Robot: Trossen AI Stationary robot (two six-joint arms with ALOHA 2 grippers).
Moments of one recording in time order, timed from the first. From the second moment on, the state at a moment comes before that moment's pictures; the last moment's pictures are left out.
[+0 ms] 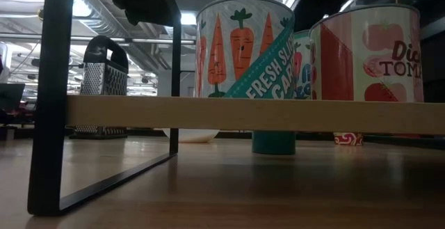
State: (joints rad) left arm -0.23 1.12 0.75 -0.11 -0.45 -0.20; right arm 0.10 1.31 1.00 -0.46 0.10 0.25
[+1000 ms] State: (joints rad) left arm -0.23 1.12 0.75 -0.12 -0.45 -0.20; right arm -0.03 1.72 1.00 -0.41 -0.12 0.12
